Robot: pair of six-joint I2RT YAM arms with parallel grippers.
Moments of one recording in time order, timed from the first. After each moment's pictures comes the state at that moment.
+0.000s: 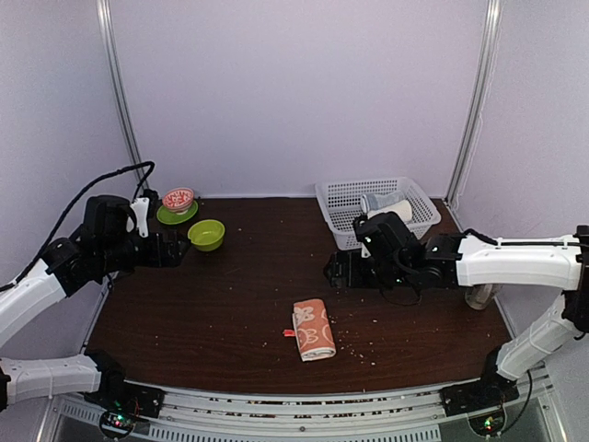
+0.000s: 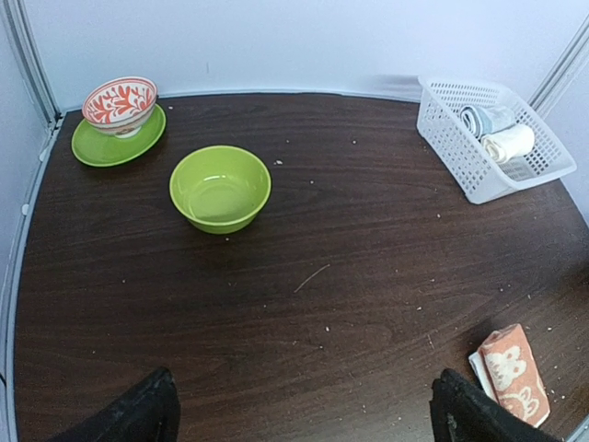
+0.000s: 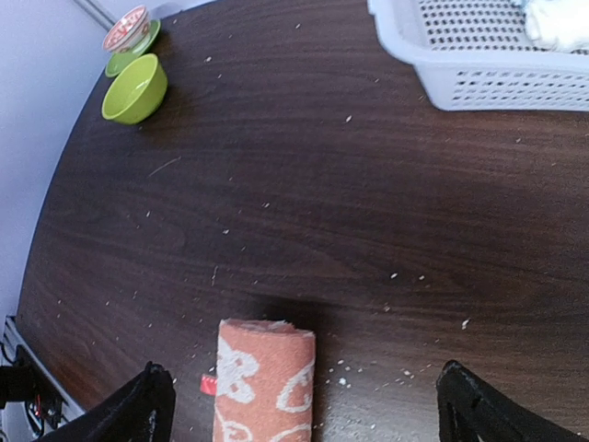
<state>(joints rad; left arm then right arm) -0.50 0.87 0.80 -0.49 -0.11 -0.31 0.96 1.43 1.00 -0.33 0.26 0.75</state>
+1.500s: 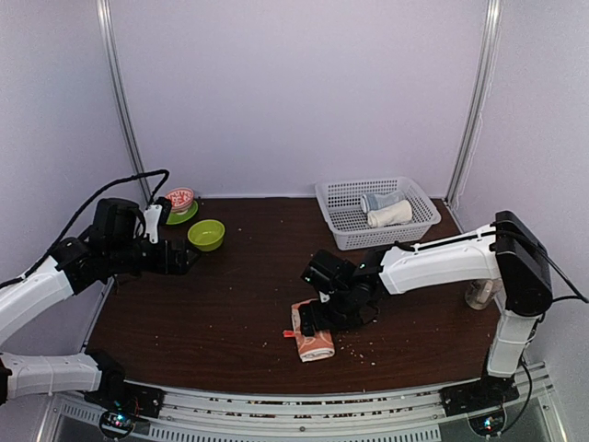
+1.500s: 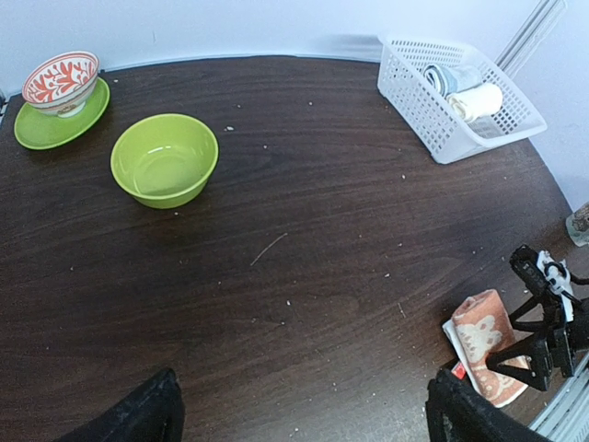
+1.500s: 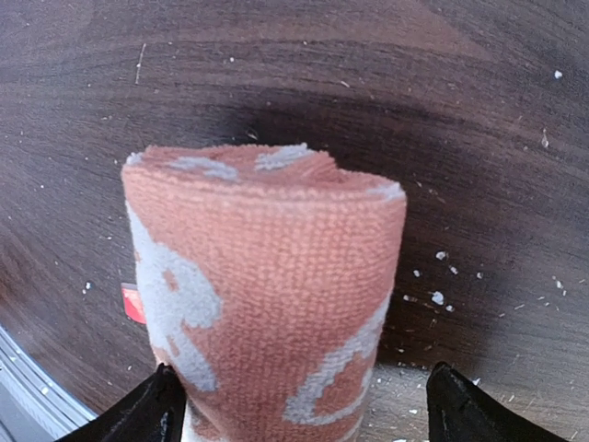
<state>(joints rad) -0.50 0.92 0.79 -0.47 0.05 -0.30 1.05 1.85 1.21 -0.56 0.00 0.81</state>
